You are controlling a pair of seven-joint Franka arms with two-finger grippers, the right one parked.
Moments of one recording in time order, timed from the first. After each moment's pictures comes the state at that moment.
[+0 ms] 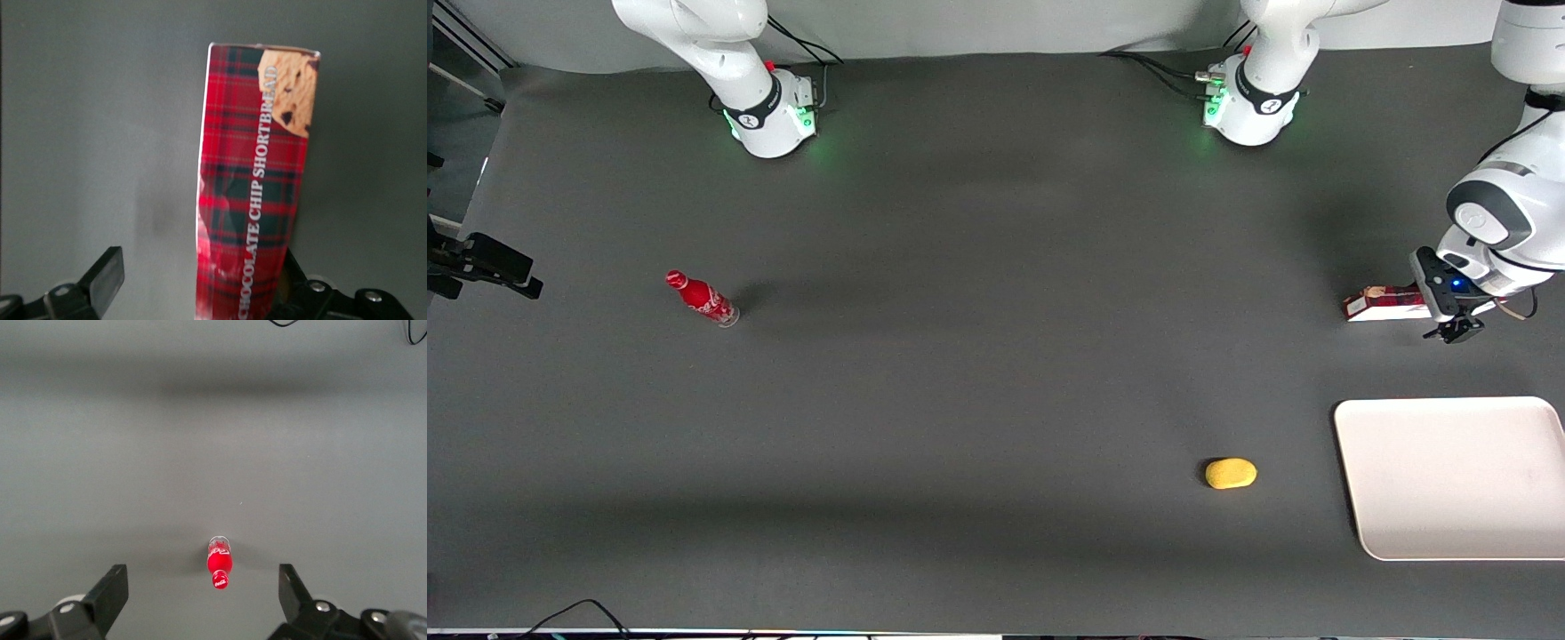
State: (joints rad) arm 0.15 0.34 0.29 -2.31 -0.29 2.64 2.12
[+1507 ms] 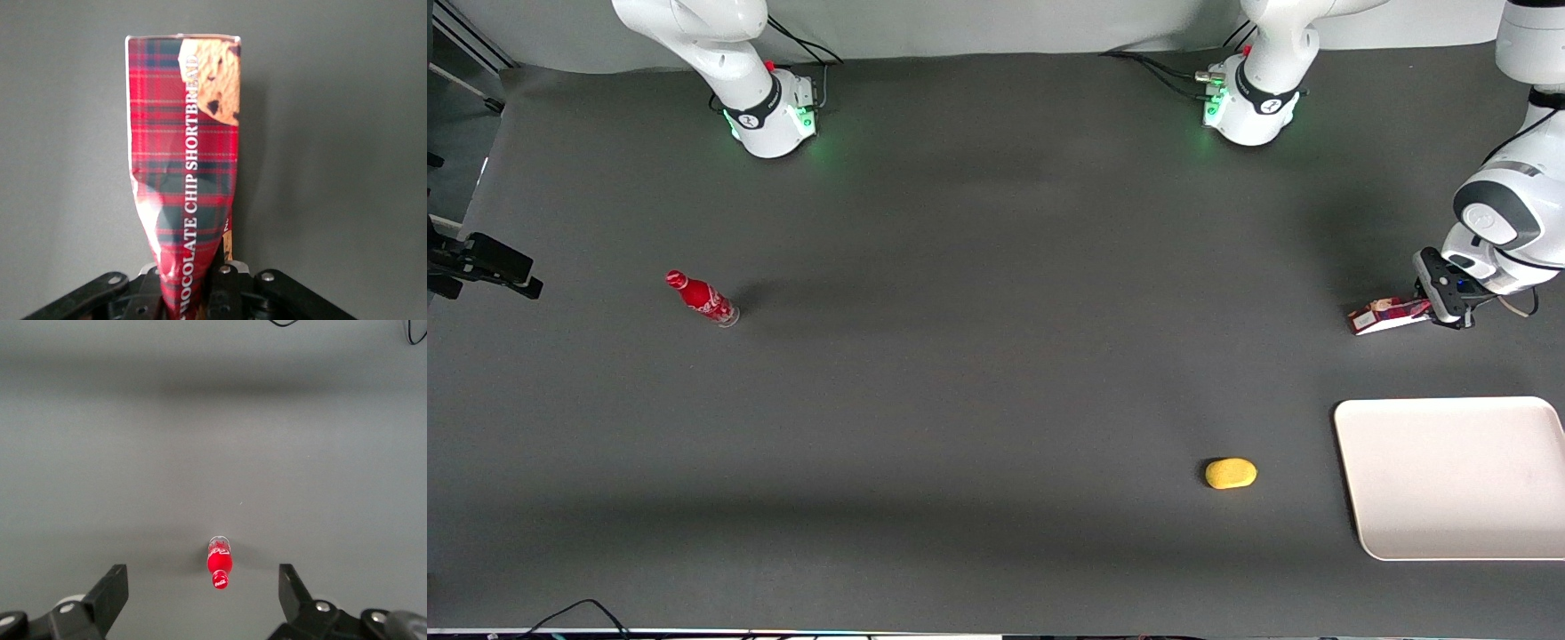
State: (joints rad) arm 0.15 0.34 0.32 -2.30 -0.30 2.59 2.05
